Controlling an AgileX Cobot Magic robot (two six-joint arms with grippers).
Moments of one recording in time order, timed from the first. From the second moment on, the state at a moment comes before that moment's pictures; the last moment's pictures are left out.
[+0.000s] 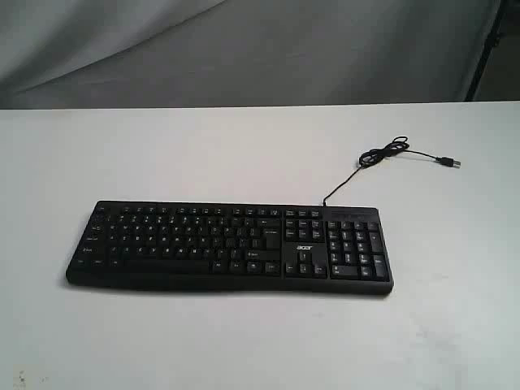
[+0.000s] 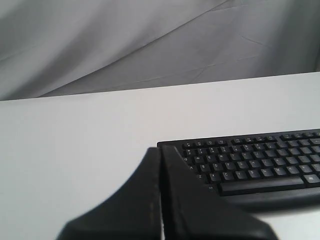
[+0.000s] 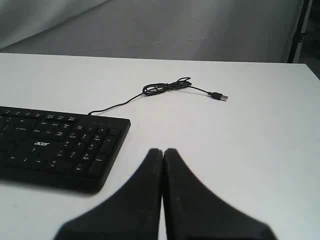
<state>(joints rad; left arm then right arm) -0.17 0.00 0.00 0.04 0.26 -0.02 0.11 0.00 0.00 0.04 0.34 -0.03</state>
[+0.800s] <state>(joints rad) -0.17 0.00 0.00 0.04 0.26 -0.02 0.11 0.00 0.00 0.04 0.32 -0.03</state>
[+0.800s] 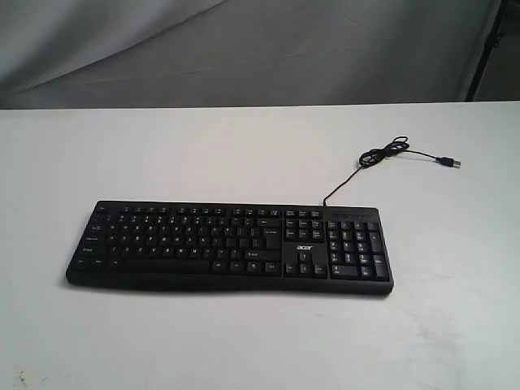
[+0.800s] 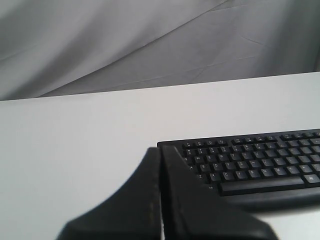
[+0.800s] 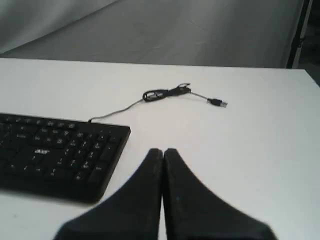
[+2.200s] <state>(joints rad) -0.17 0.00 0.00 0.04 0.26 -0.02 0.18 1.05 -0.94 -1.72 -0.74 1.79</state>
